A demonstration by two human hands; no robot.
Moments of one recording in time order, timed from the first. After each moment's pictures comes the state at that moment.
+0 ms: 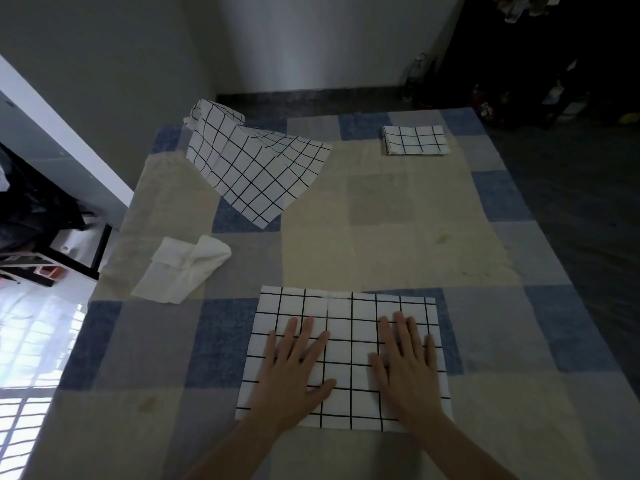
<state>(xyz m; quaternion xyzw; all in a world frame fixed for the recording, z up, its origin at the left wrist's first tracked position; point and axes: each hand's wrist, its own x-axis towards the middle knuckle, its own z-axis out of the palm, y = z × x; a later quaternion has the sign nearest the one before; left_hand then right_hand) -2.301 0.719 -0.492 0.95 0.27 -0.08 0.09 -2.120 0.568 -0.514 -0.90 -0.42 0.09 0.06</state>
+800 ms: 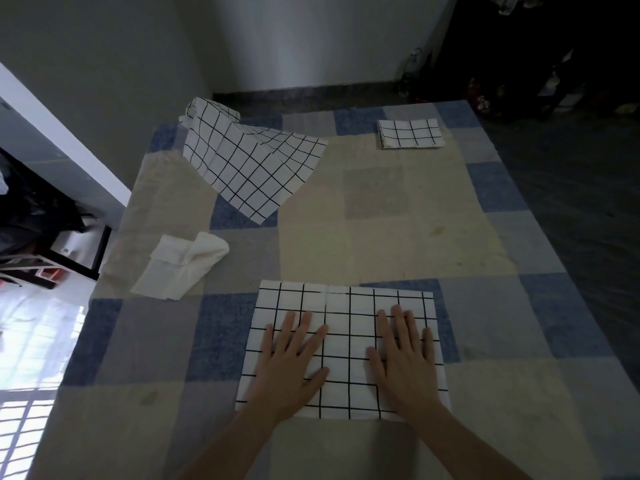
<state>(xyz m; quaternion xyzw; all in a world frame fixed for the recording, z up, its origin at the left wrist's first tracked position) -2.305 0.722 -0.489 0.96 0.26 -0.09 0.08 -2.125 0.566 -0.511 -0.90 -0.42 0.08 0.07</state>
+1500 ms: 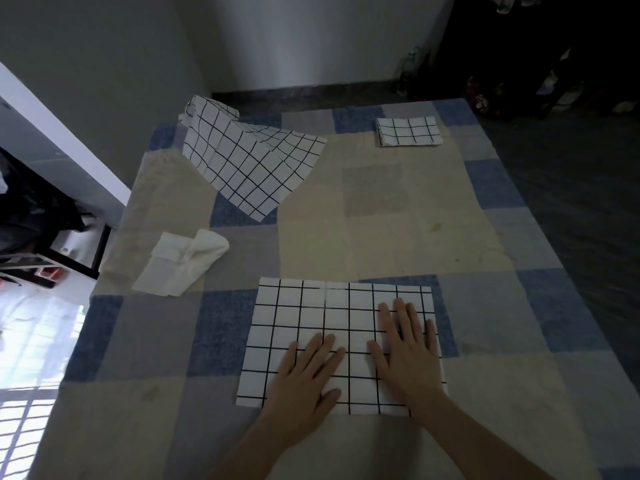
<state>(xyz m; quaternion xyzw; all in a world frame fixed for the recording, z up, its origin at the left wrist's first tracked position) -2.313 0.684 -0.490 0.97 0.19 -0.10 0.10 -2.114 0.563 -0.513 -0.90 -0.42 0.07 0.04</state>
